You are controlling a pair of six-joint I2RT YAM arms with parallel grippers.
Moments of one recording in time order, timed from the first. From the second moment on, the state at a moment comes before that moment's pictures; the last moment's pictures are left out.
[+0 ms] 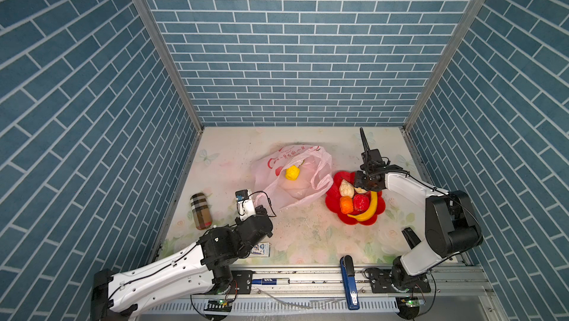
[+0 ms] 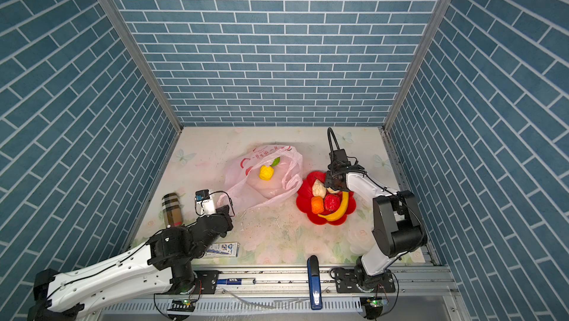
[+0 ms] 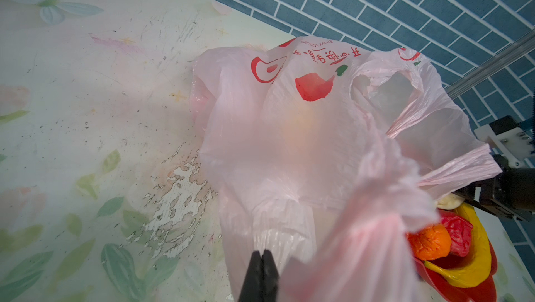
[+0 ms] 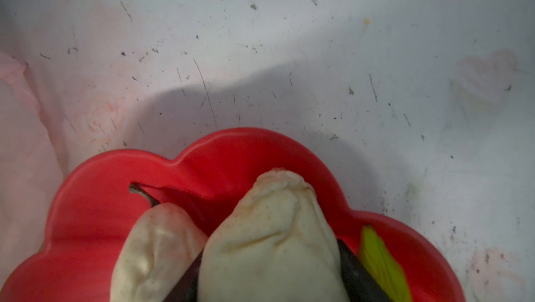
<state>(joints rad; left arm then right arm) -1.11 0.69 0.55 -0.63 -0.74 -1.04 0.31 1.60 0.99 -0.50 0.07 0.42</state>
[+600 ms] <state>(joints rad) -1.11 0.66 0.54 -0.63 -0.74 -1.05 0.31 1.60 0.98 -0.50 0.07 0.42</state>
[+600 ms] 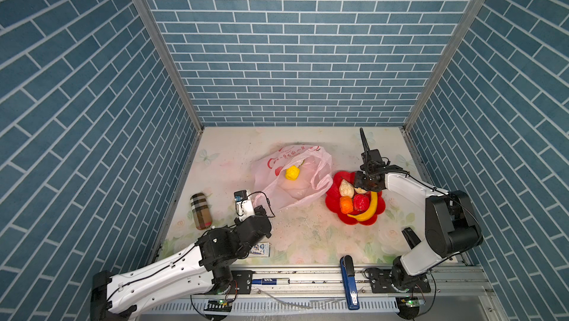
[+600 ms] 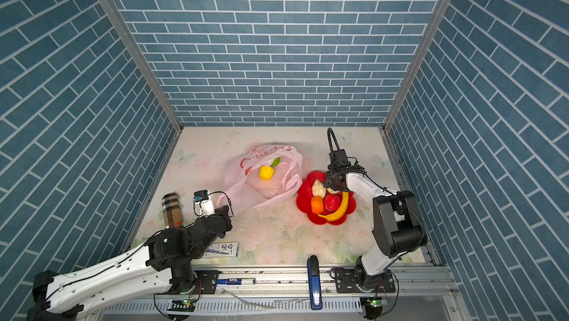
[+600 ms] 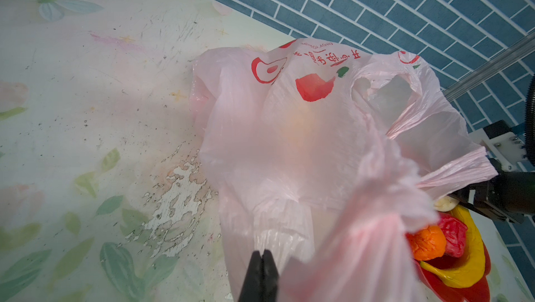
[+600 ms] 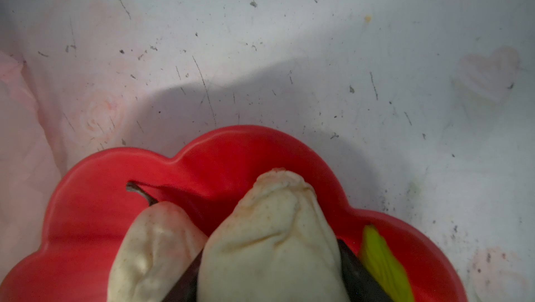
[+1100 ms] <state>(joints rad) -1.11 0.66 0.54 -0.63 -0.74 -1.06 0.31 1.60 0.98 -0.50 0.07 0.42</state>
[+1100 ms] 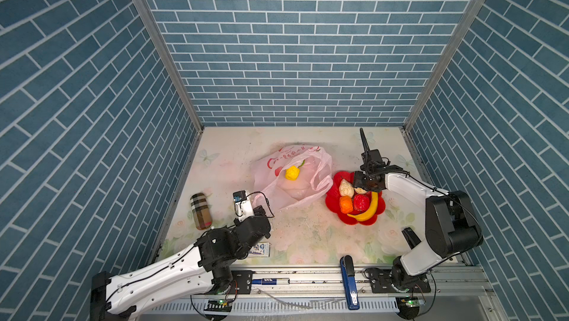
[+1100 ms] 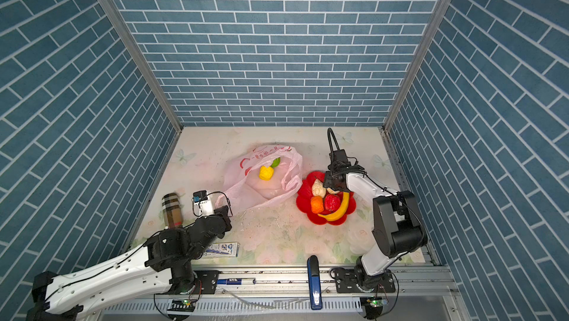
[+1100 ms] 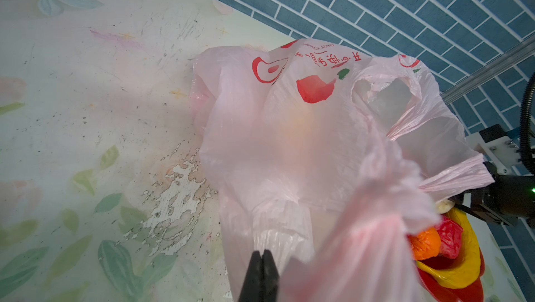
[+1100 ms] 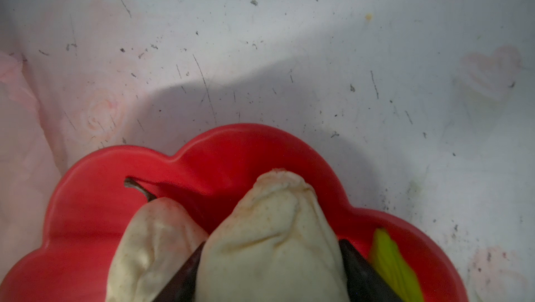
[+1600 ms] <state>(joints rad) -1.11 0.66 0.54 -0.62 -0.74 -1.06 0.31 1.51 0.98 -0.55 0.06 0.41</state>
